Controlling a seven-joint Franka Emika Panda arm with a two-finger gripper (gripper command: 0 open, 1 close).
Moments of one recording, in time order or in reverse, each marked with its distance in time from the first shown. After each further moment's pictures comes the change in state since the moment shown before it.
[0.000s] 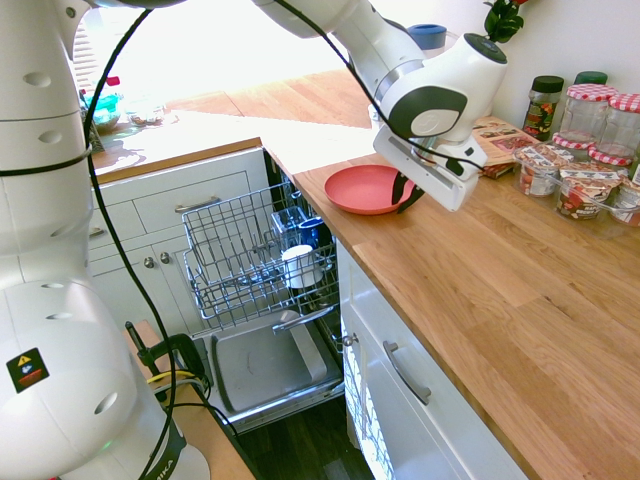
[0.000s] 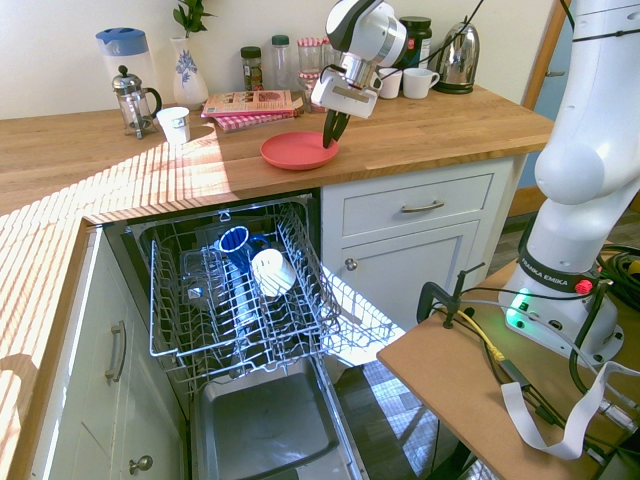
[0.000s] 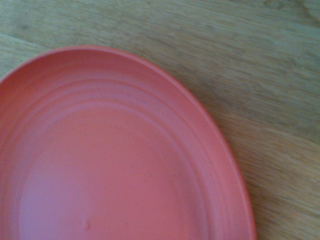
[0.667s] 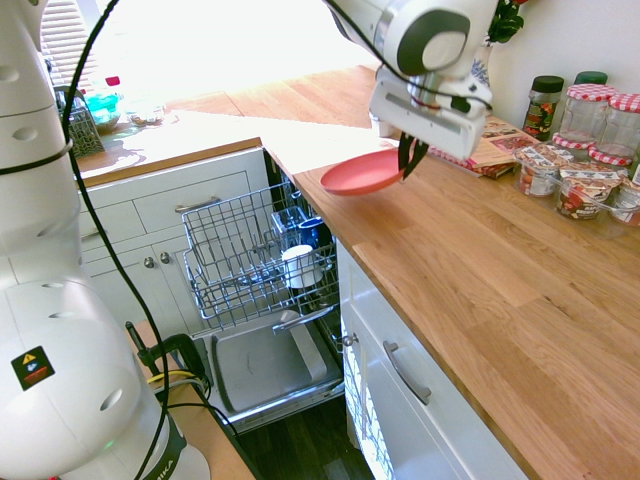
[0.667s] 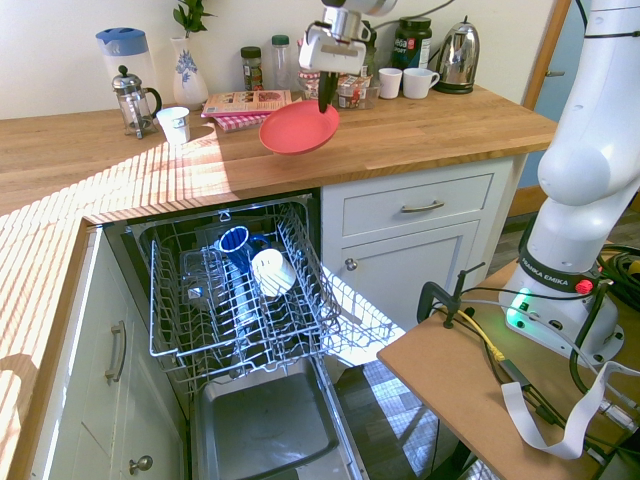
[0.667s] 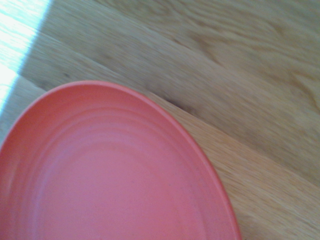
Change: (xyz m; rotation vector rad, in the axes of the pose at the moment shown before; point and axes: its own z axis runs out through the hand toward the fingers) arm -0.058 -0.100 -0.095 -0.182 0.125 -0.176
